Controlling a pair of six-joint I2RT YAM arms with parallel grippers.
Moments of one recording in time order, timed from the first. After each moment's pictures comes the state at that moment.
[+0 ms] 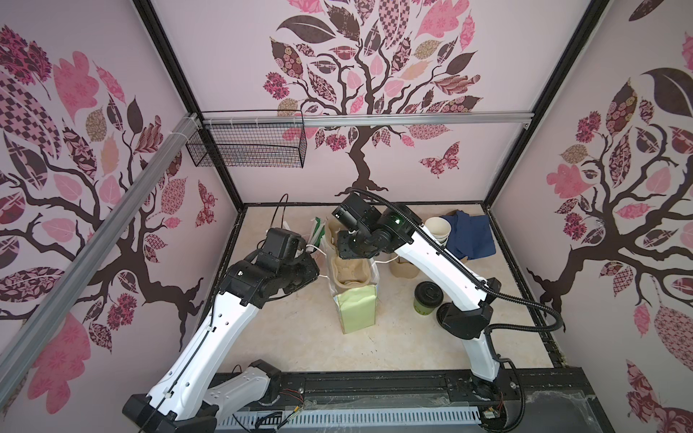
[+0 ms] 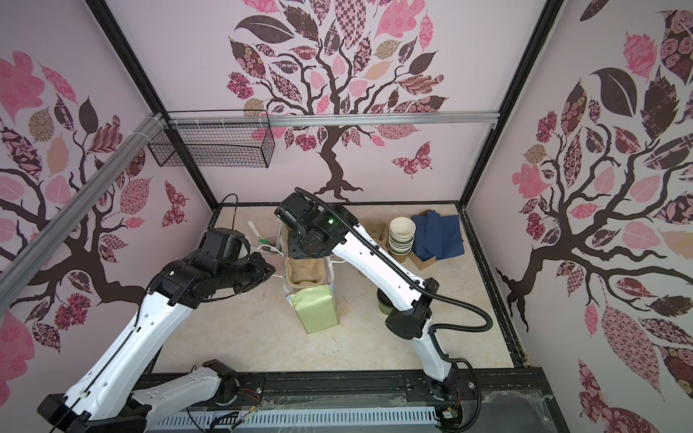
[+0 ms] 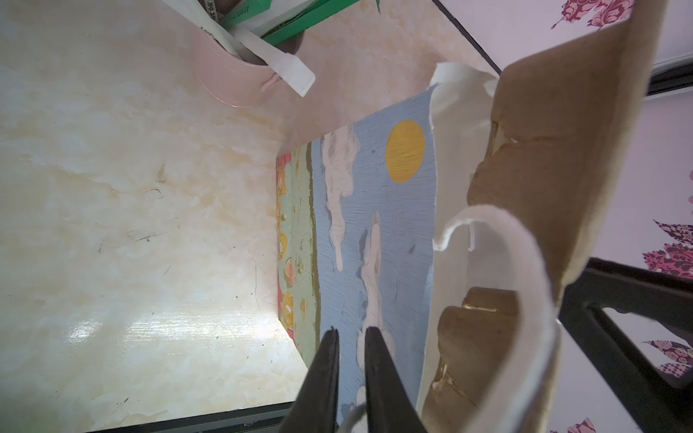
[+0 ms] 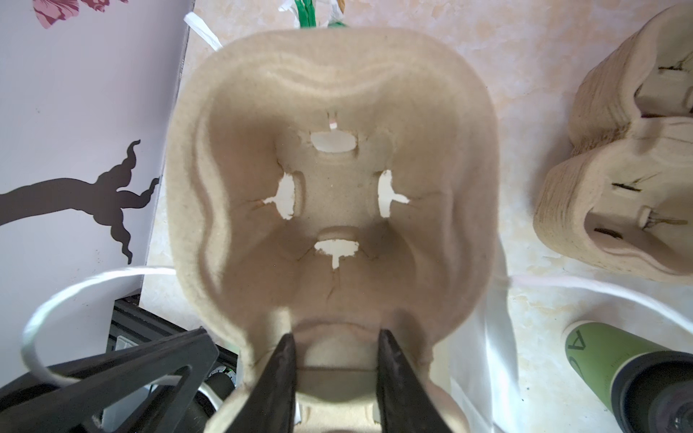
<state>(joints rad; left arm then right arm) -0.46 1.08 1.29 -1.07 0.09 -0.86 0.97 2.10 2.58 -1.45 0.15 0.77</state>
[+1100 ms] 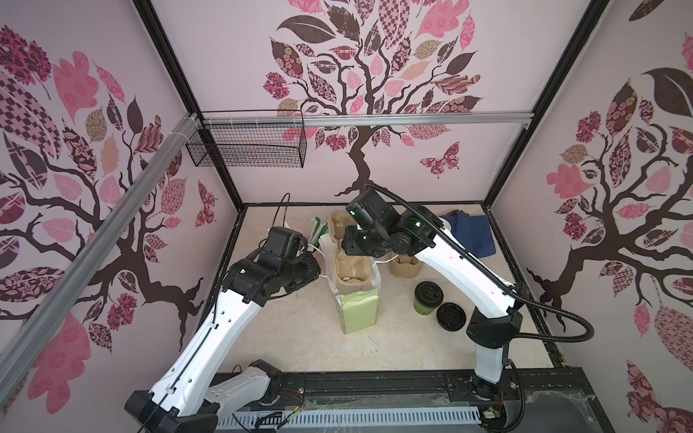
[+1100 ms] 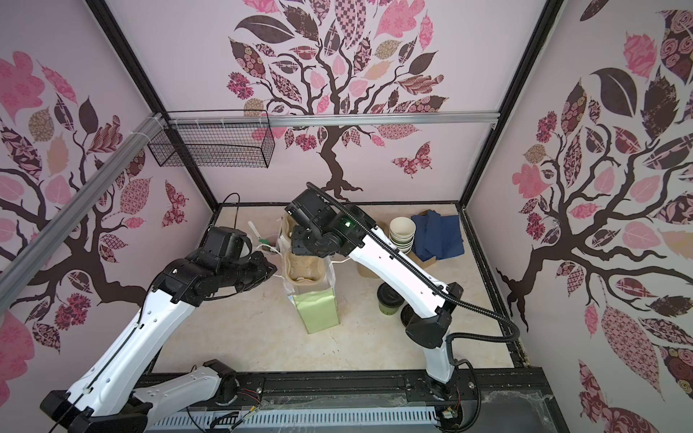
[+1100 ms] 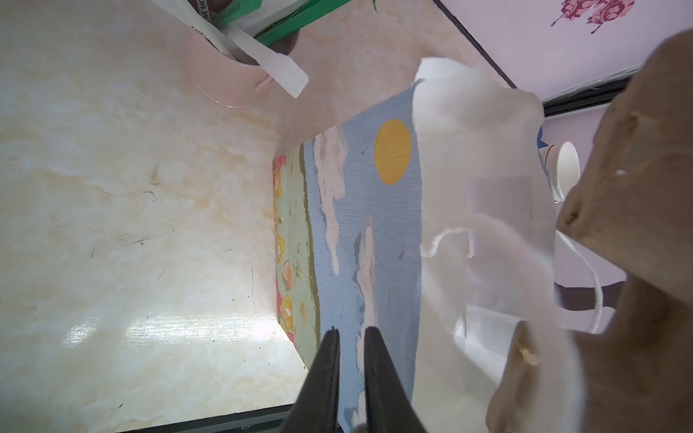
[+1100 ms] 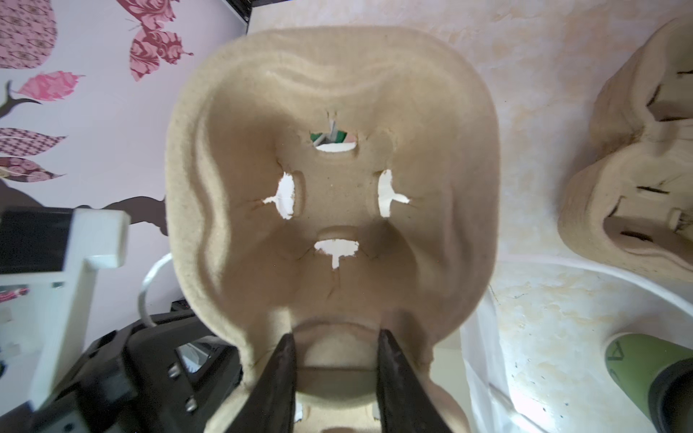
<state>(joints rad) -0.46 1.09 1.29 -1.06 0.09 -0.86 0.97 1.92 2.36 -1.29 0.14 0.81</state>
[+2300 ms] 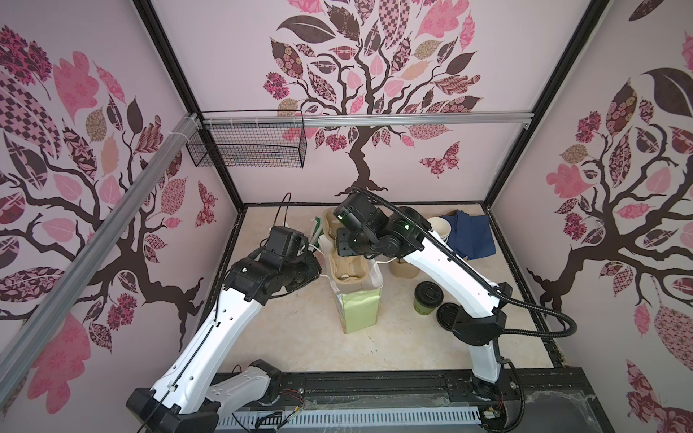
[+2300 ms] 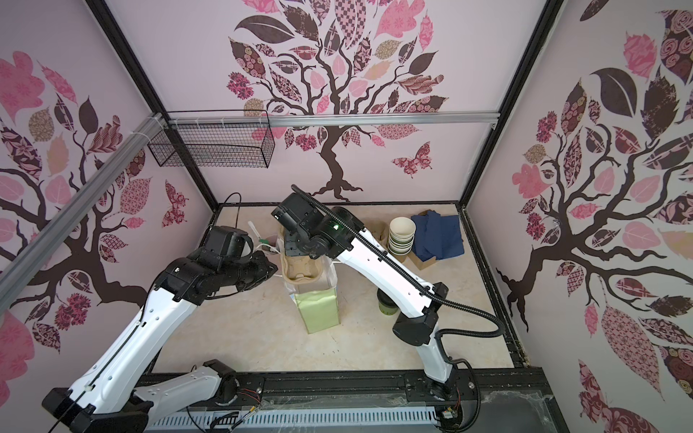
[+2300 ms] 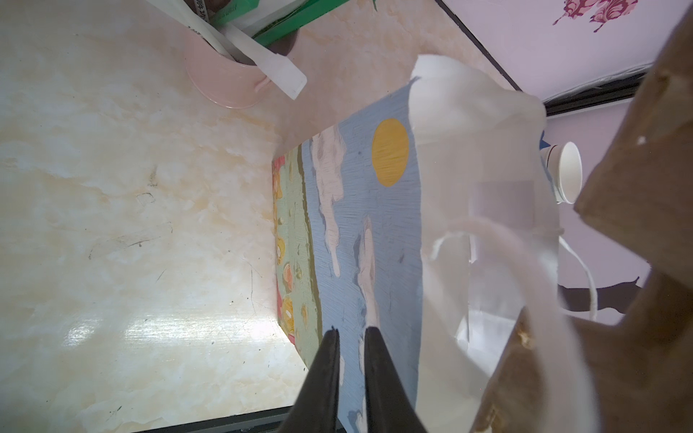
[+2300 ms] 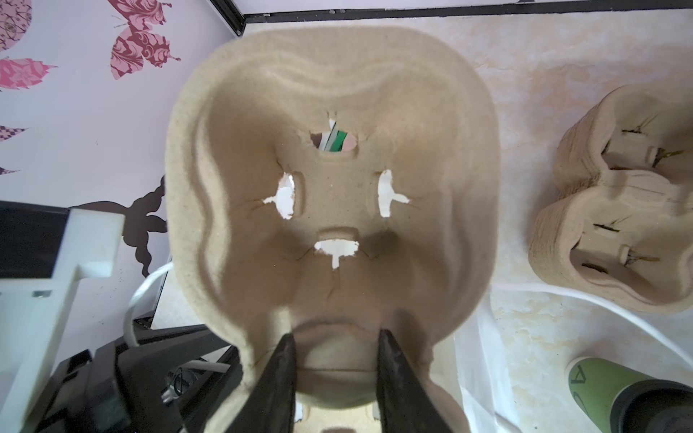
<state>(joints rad) -0.46 1.10 1.29 -1.05 0.09 -0.86 1.02 2.02 2.53 -1.36 0.27 0.75</state>
